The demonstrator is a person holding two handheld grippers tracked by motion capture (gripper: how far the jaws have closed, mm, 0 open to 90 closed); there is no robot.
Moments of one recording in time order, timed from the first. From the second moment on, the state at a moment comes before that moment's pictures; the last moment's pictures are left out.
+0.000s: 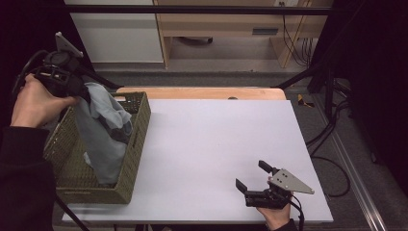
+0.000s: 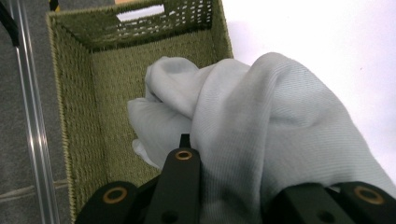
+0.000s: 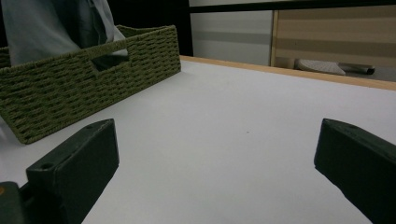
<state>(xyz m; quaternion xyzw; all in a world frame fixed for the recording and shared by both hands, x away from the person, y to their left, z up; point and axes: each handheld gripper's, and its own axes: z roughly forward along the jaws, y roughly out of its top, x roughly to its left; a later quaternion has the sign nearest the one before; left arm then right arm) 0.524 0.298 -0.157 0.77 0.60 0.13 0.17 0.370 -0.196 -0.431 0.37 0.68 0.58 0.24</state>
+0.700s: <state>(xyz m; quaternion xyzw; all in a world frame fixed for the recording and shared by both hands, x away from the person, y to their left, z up) 0.517 0.282 -0.115 0.78 0.58 0.16 0.19 0.383 -0.165 -0.410 0.34 0.69 0.61 0.21</state>
